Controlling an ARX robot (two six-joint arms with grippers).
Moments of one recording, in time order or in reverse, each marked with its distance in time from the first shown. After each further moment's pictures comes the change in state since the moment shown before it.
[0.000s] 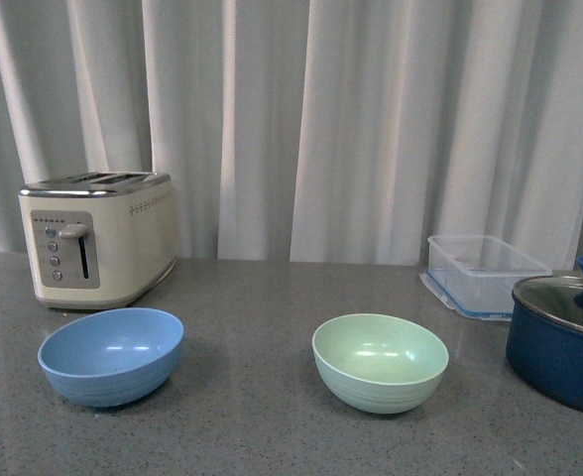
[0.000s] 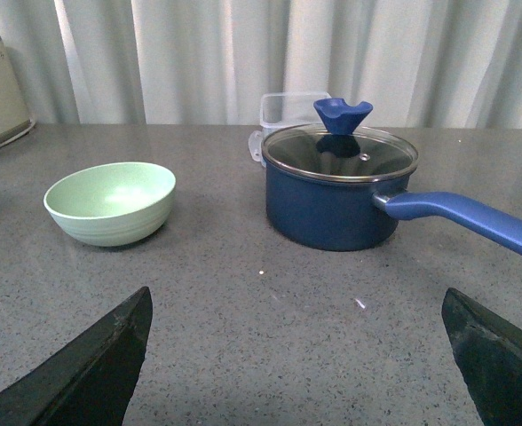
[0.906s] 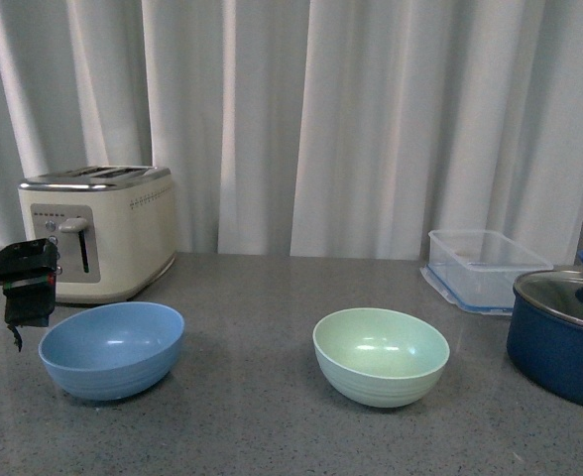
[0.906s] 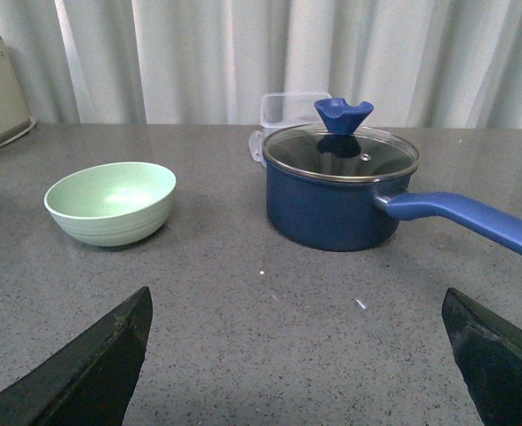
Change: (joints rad) left arm -0.086 0.799 0.680 -0.116 0.071 -0.099; right arm 0.000 0.000 0.000 0.000 0.000 0.000
